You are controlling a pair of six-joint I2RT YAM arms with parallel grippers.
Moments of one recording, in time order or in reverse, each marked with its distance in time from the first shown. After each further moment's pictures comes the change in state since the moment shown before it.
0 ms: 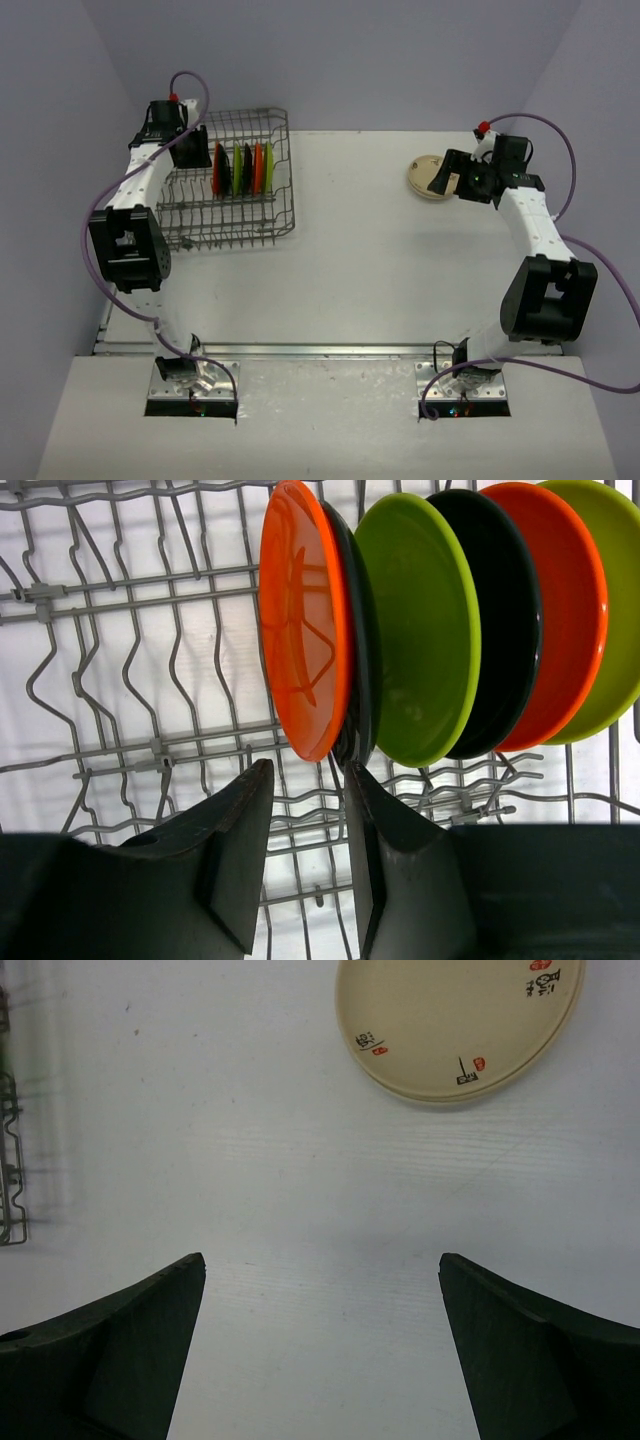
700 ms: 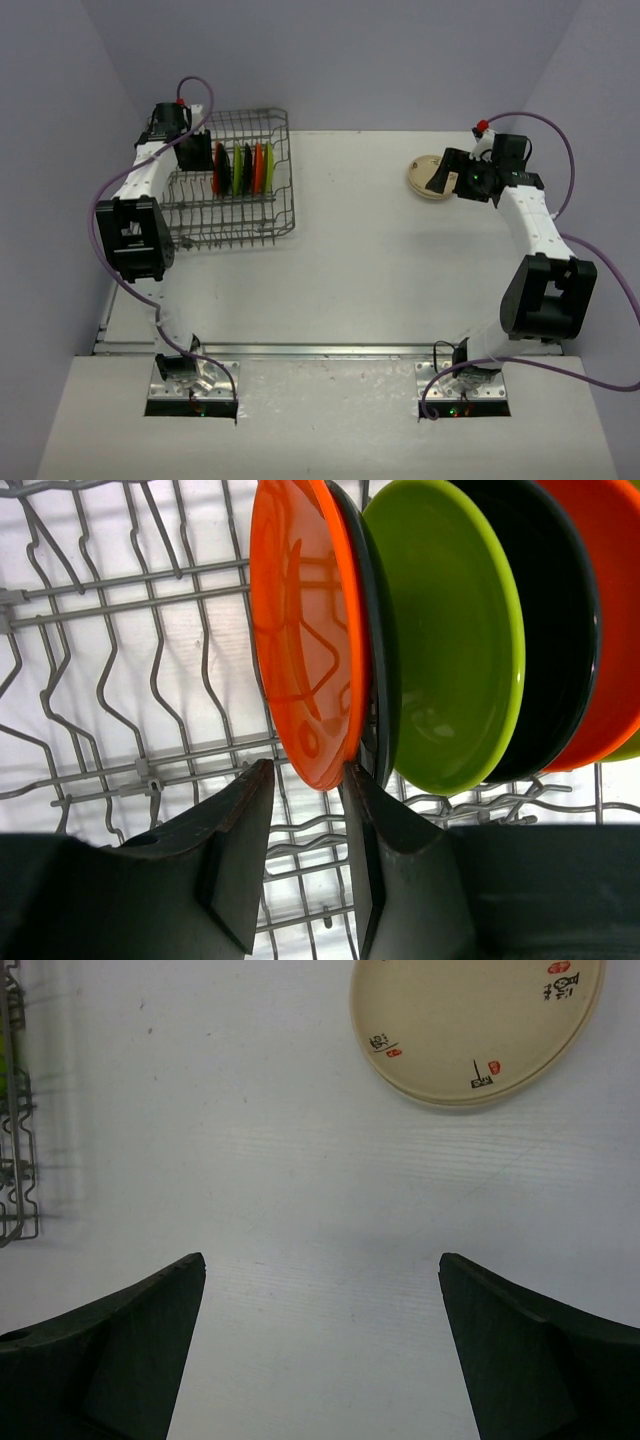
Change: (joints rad) left arm 0.000 0.109 0.058 -0.010 0.022 0.029; right arm 0.000 0.009 0.014 -0.006 -0.022 0.004
